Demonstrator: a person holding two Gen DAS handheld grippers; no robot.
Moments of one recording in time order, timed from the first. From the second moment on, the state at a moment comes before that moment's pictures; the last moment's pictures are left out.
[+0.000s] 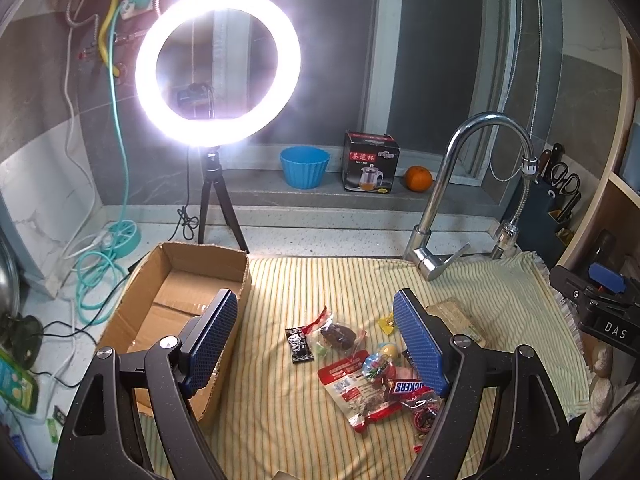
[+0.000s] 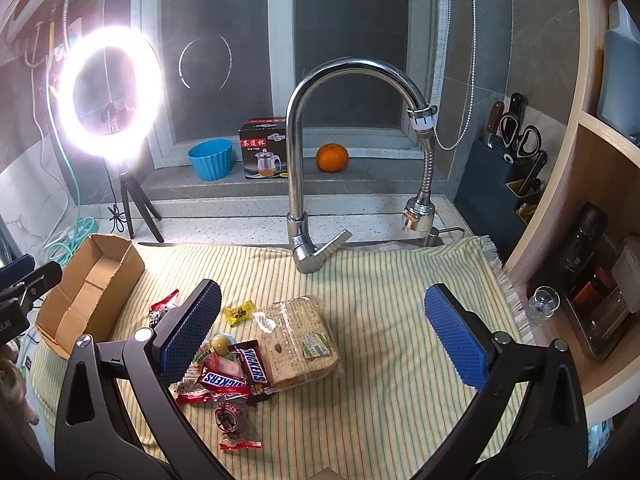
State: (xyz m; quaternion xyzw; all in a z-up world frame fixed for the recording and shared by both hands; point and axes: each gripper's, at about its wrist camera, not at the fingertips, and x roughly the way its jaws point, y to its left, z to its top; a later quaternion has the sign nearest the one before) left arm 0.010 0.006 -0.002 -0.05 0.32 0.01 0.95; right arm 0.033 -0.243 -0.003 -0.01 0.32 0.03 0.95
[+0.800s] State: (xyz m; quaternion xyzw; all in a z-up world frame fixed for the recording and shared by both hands) left arm 0.010 0.001 -0.004 -0.05 0.32 0.01 0.95; right arm 0.033 -0.247 -0.007 -0.01 0.32 0.03 0.95
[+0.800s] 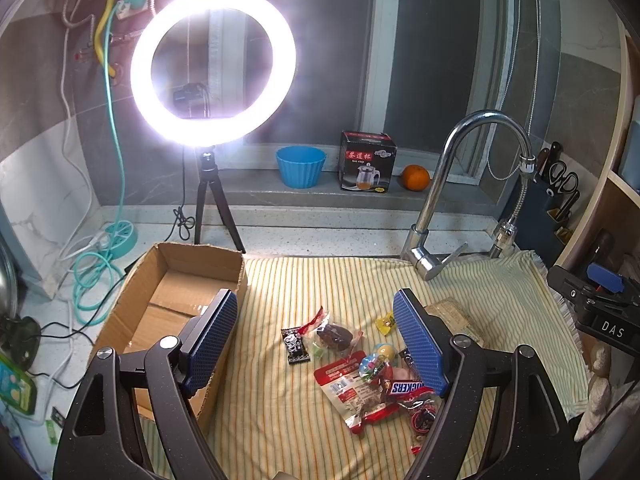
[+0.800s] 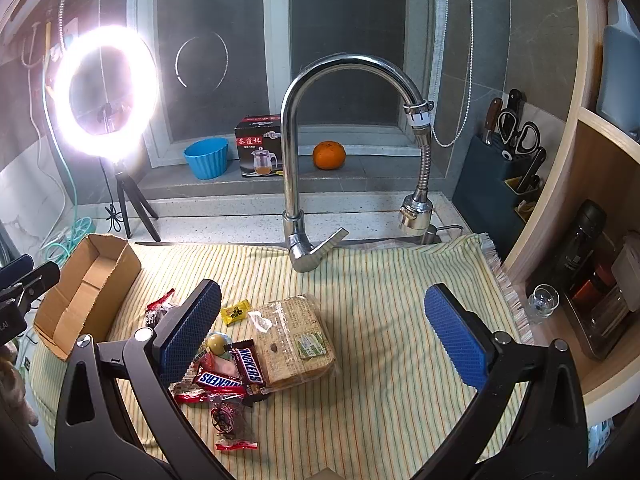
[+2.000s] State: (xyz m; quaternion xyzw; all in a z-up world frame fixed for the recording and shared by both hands) left arm 0.026 -0.009 -0.017 -0.05 0.33 0.00 0.94; right arm 0.050 -0.253 -0.017 -0.01 0.34 0.03 0.94
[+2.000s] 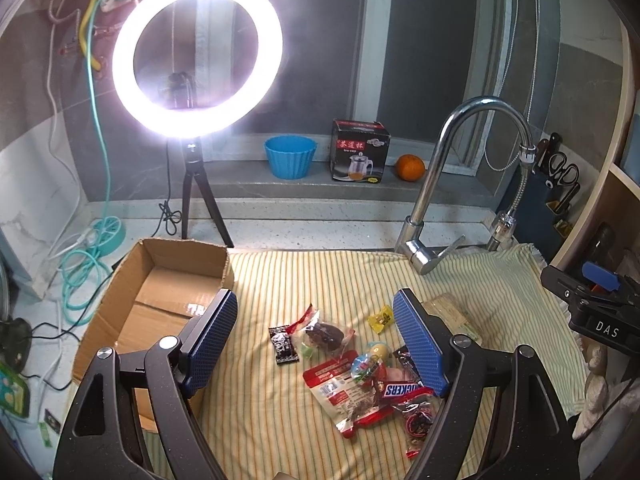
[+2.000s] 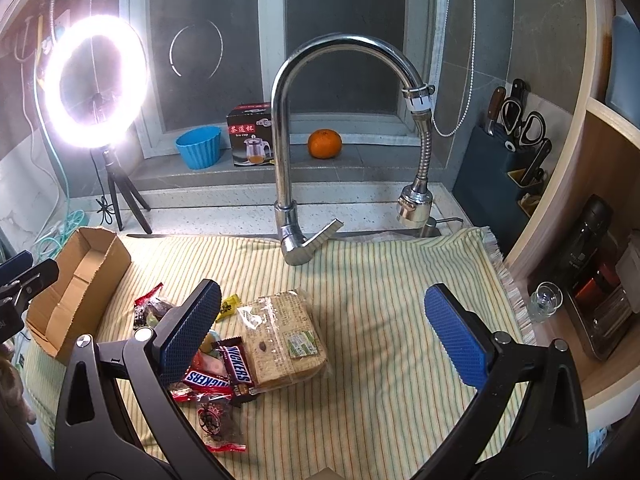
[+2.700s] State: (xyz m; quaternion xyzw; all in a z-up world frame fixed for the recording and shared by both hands) left arm 0.052 -0.047 -0.076 -0.09 0.43 -0.09 0.89; right arm 0.092 -0.325 -0.077 0.07 0.44 0.08 0.89
